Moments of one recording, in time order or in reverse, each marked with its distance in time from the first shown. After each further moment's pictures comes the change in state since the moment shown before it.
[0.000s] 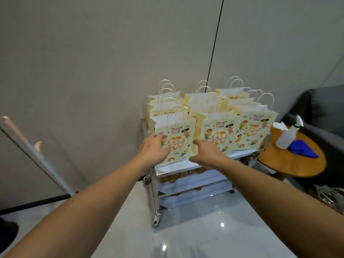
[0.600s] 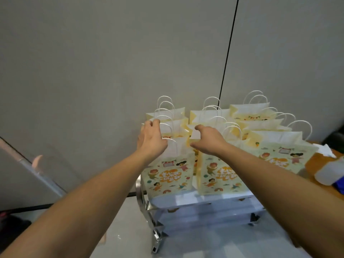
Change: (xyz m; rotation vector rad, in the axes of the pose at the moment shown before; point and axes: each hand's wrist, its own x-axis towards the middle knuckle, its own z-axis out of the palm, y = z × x) left_hand 0.183 0.067 -0.003 0.148 0.302 -0.174; right_hand 0.205 0.054 -0.093 0.053 0.095 -0.161
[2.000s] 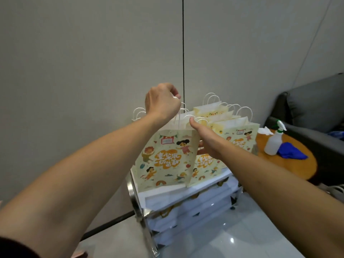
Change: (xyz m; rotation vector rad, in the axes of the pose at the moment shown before) left_hand -0.039 0.109 -0.111 -0.357 0.263 0.408; right_hand -0.121 -0.030 -0.026 1.056 0.046 0.342
